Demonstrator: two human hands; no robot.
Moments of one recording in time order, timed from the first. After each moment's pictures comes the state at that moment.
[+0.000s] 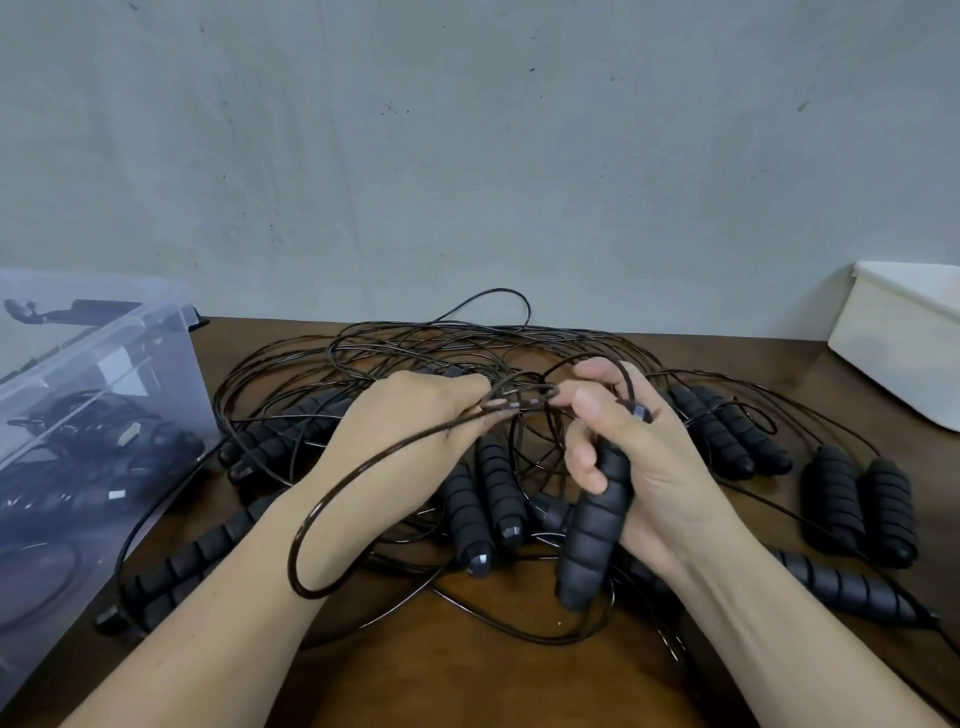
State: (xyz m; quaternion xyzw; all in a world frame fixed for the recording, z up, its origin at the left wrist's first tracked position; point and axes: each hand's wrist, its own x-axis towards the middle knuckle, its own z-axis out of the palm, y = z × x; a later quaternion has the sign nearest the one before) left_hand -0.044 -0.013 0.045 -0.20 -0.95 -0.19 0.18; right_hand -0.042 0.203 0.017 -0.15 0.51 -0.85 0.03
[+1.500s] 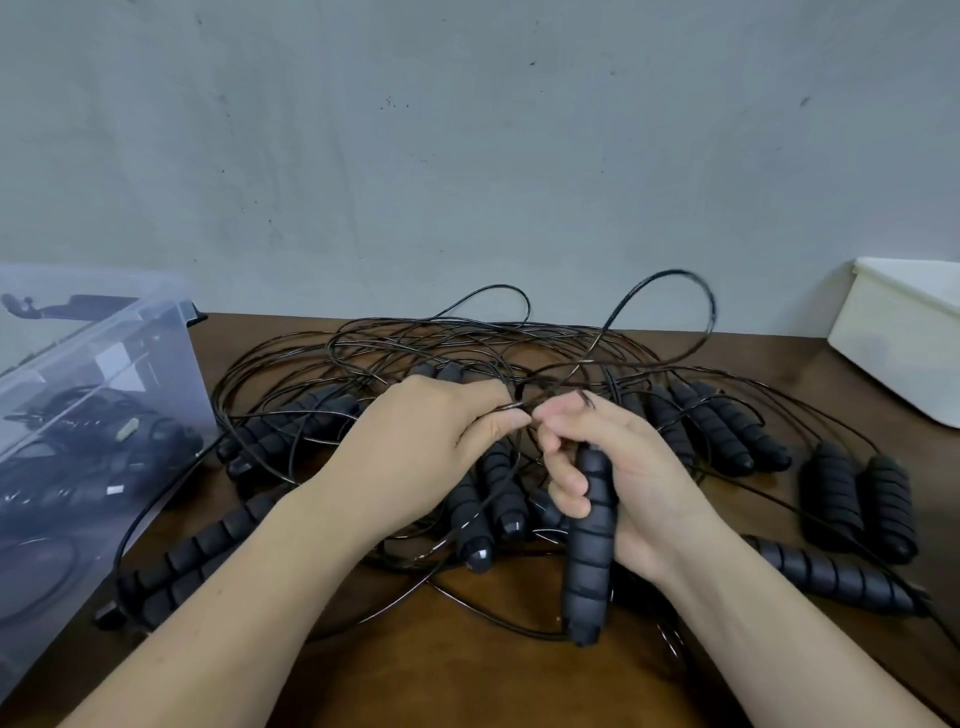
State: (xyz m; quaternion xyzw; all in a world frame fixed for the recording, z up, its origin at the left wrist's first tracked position) left_hand -0.052 -0.013 0.030 -0.26 -0.92 -0.24 0.19; right_hand -0.042 0.195 0.012 -0.10 0.54 -0.83 0.11
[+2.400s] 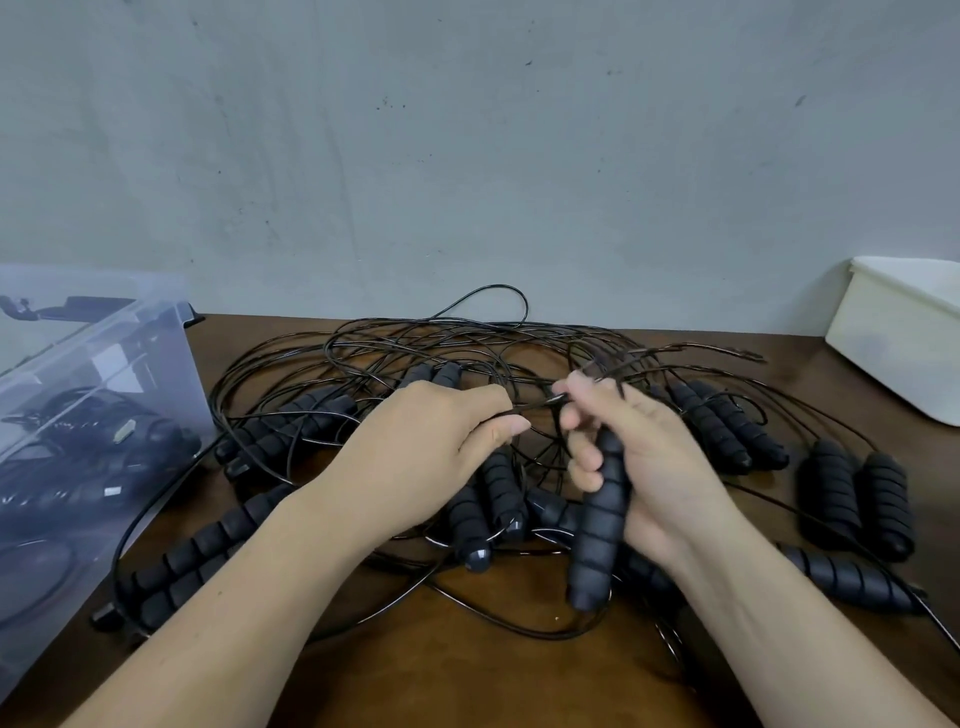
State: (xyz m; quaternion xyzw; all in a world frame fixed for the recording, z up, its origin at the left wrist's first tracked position) left_hand -0.054 -0.010 0.026 -0.27 -0.92 -0.22 0.19; right_hand -0.051 0.206 0.014 -0.05 0.55 -0.83 0.04
